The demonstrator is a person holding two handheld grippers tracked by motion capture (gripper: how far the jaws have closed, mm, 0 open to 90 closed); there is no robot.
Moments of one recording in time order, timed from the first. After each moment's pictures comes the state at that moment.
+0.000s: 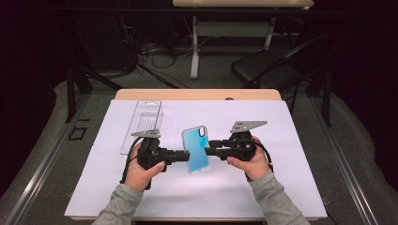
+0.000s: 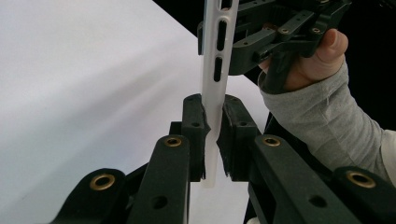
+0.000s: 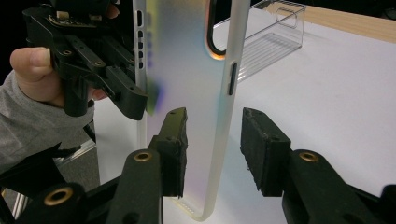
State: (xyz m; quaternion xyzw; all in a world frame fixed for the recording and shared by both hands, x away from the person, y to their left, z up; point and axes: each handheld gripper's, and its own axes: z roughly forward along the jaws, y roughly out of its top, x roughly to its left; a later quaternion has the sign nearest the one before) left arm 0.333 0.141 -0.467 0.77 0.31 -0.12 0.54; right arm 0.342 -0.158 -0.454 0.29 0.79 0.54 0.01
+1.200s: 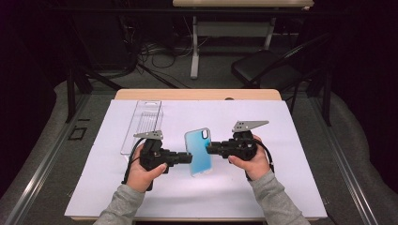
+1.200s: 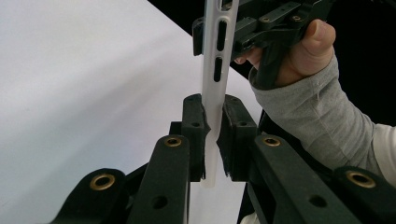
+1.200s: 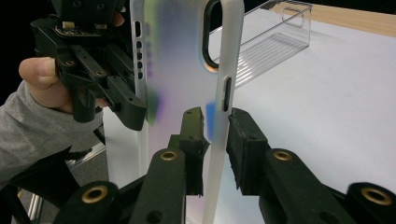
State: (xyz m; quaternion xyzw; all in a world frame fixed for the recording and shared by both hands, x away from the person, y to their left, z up) left arm 0.331 0.135 -0.468 0.78 0.30 -0.13 0.54; right arm 0.343 -0.161 -0.456 0.29 0.78 0.55 -0.01
